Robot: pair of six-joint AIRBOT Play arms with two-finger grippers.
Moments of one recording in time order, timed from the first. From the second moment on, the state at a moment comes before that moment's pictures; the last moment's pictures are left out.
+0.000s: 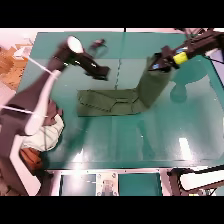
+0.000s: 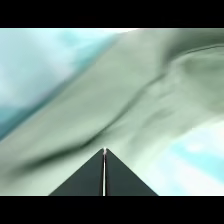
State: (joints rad) left arm -0.29 -1.90 2.06 1.10 -1.41 -1.44; right arm 0.04 -1.61 1.85 -0.82 1.62 1.54
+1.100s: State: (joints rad) left arm 0.02 -1.73 2.02 1.26 -1.56 -1.39; right arm 0.34 -1.72 1.53 -0.87 0.82 1.51
